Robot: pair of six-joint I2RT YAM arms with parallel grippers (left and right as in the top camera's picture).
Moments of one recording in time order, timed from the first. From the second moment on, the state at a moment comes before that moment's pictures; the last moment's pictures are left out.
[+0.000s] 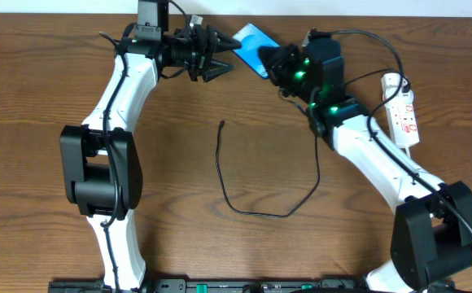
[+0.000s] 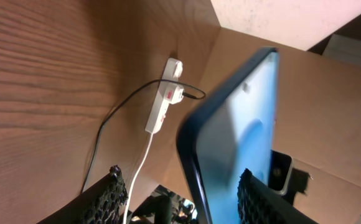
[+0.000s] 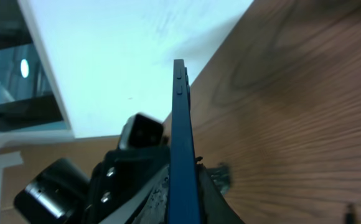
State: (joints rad) left arm -0.12 2.13 1.78 -0.48 1.09 -1.03; right arm 0.40 1.74 1.23 0.20 -0.25 1.31
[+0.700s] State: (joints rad) left arm -0.15 2.13 1.78 -0.22 1.13 -1.31; right arm 0.41 1.74 1.23 0.19 -0.16 1.51
